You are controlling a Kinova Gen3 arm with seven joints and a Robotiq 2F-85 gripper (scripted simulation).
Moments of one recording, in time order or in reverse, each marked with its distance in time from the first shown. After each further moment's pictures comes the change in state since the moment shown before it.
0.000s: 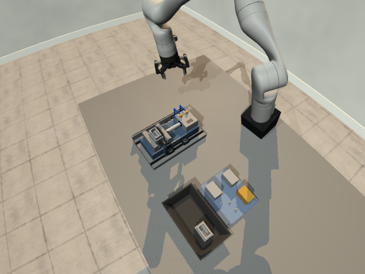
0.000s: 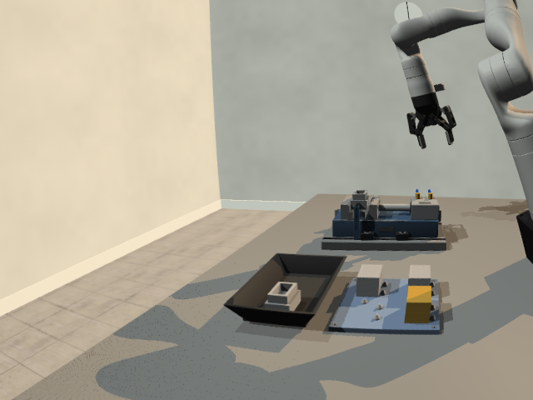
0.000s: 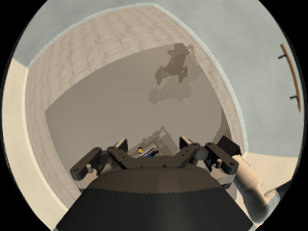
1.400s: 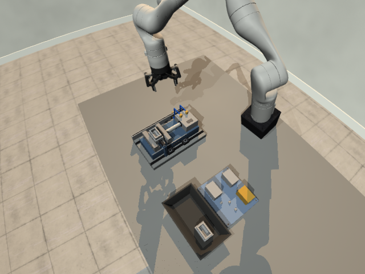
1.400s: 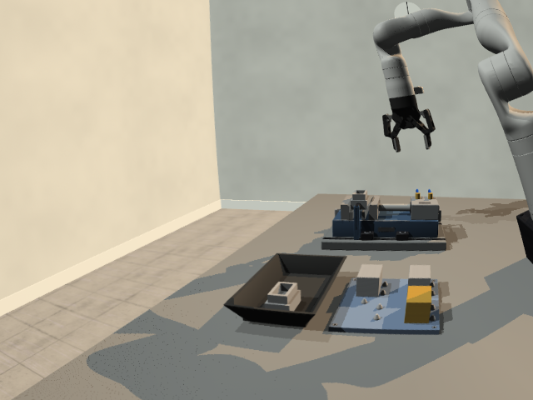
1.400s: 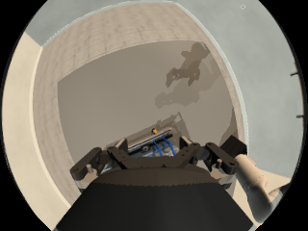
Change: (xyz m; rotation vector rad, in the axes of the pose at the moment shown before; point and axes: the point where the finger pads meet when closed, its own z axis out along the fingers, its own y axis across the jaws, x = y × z) arm -0.064 -0.047 -0.009 0.070 -0.024 -0.160
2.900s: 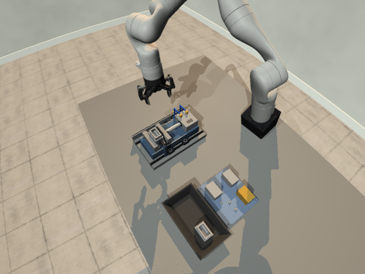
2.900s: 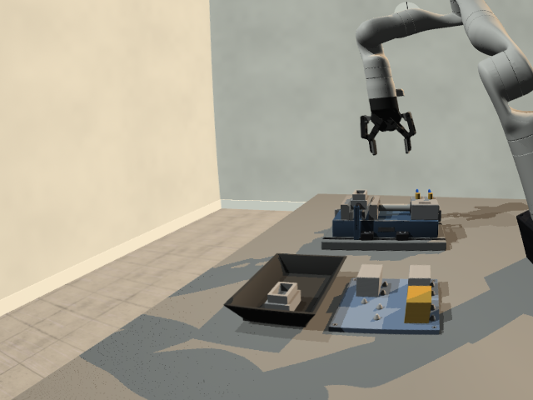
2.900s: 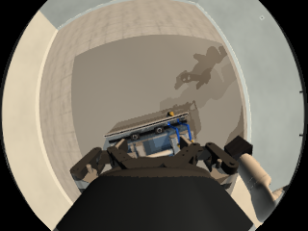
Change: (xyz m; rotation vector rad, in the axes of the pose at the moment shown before) arm -0.061 -0.042 -0.006 0.061 -0.029 -0.148
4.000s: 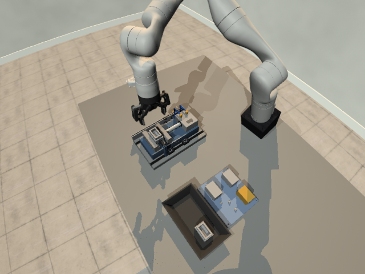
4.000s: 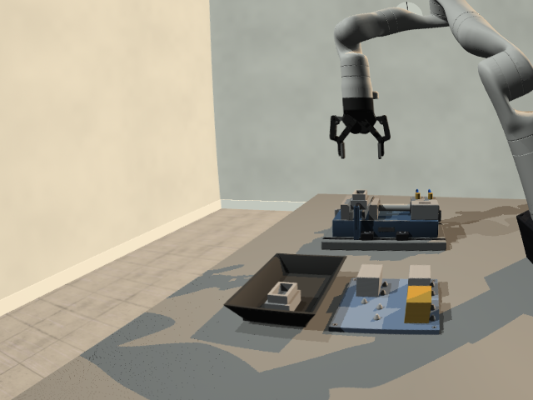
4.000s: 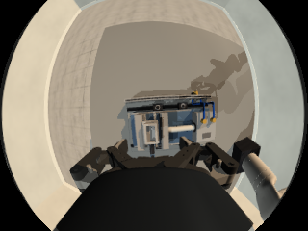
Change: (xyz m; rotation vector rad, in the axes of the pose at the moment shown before) arm -0.086 -0.054 -0.006 0.086 -0.052 -0.196
